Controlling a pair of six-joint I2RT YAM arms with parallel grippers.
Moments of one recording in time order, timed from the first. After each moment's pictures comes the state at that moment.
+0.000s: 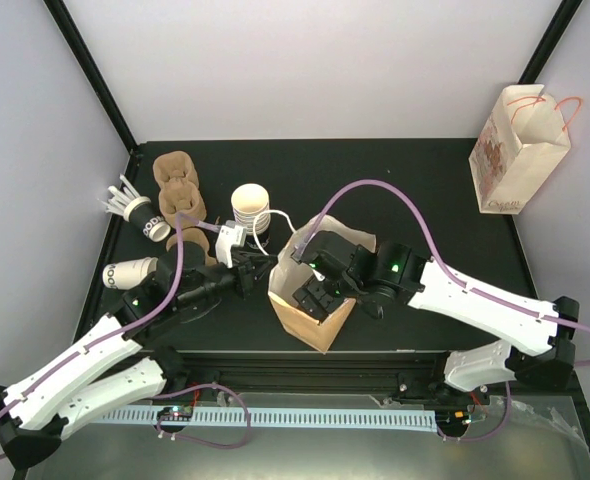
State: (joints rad) left arm -0.80 0.71 0.77 -0.33 0.19 -0.64; right arm 1.17 1.35 1.41 -1.09 0.18 0.28
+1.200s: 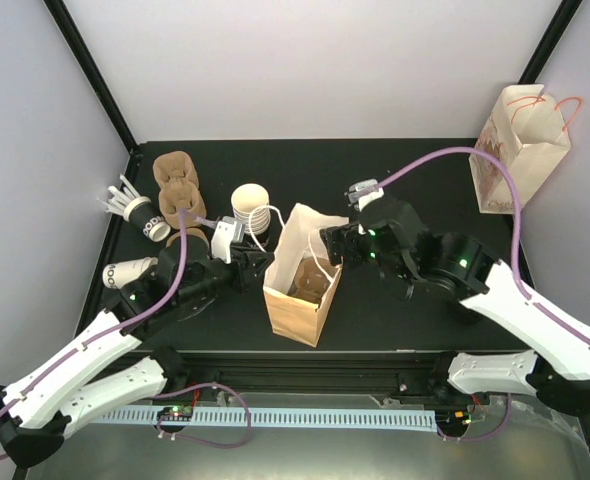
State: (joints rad) left arm -0.78 0.75 0.83 -0.46 0.11 -0.58; right arm 1.05 1.13 1.45 -0.90 0.34 0.45
